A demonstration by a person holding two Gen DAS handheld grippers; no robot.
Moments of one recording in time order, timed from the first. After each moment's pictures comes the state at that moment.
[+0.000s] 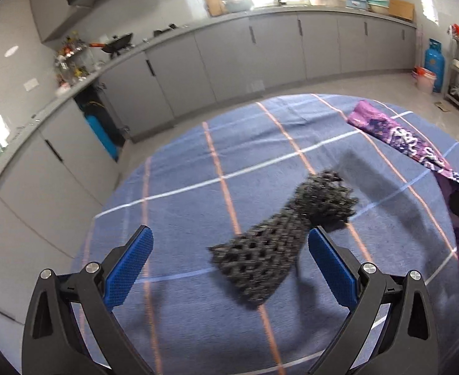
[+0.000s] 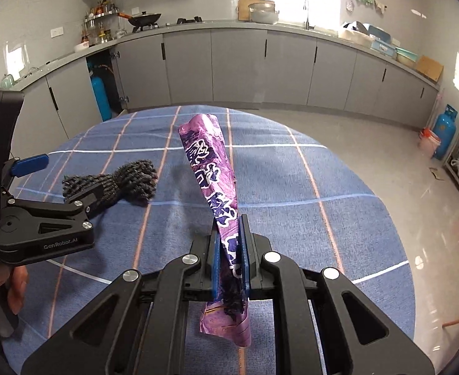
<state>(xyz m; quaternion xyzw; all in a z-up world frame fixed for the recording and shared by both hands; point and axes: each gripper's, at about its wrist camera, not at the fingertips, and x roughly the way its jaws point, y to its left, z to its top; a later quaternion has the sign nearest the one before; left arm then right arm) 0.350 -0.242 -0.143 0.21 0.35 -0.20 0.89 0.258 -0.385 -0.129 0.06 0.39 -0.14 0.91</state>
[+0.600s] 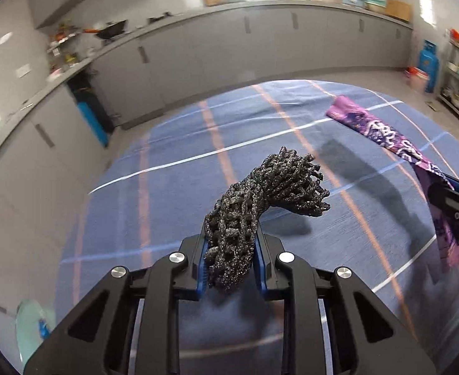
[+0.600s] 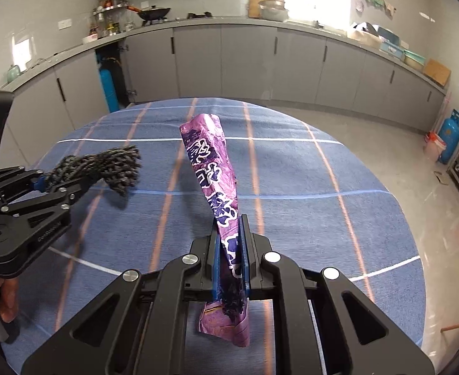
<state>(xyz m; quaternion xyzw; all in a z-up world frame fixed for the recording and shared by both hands) 0.335 -0.207 -0.146 0.19 0.37 -0.20 0.88 0.263 -0.358 -0.130 0.04 0.39 -0.12 0.91</state>
